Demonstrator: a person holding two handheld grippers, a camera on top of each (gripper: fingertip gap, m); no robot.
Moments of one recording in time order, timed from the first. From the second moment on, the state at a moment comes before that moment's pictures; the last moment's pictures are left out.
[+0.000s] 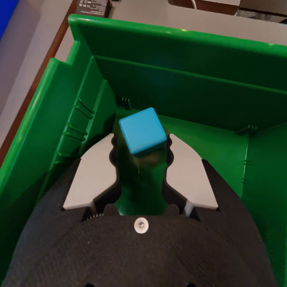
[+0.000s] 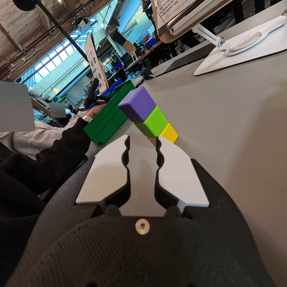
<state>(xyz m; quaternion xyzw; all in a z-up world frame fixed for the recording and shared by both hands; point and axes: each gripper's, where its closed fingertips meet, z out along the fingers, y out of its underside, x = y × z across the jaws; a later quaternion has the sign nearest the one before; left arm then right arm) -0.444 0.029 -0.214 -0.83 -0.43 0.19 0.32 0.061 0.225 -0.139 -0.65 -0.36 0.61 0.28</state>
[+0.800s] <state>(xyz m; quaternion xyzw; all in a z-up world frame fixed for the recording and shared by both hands) -0.271 0.143 -0.009 -0.79 -0.04 -0.06 0.62 0.060 0.223 -0.139 -0.65 -0.36 0.61 0.28</state>
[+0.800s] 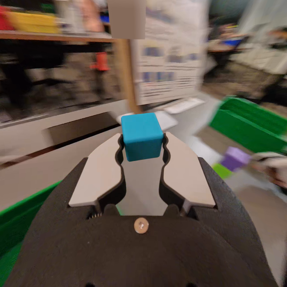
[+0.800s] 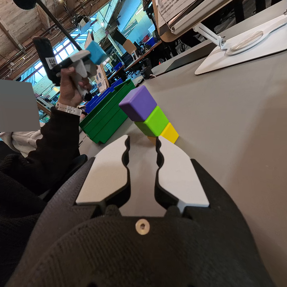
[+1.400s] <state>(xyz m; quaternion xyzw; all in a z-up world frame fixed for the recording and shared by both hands) -0.022 0.224 -0.060 -0.74 0.34 -0.27 0.51 0.061 0.223 -0.138 -0.65 -0.36 0.61 0.28</state>
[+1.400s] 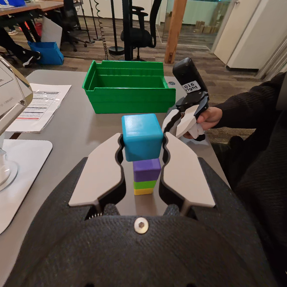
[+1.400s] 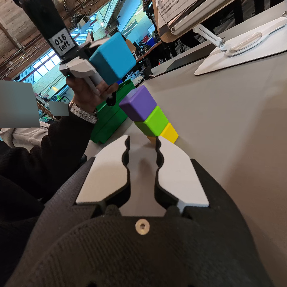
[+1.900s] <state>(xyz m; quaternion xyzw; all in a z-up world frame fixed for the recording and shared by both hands) -0.016 0.219 -0.084 -0.73 0.34 -0.30 0.50 0.062 0.225 -0.140 -0.65 -0.36 0.61 0.28</state>
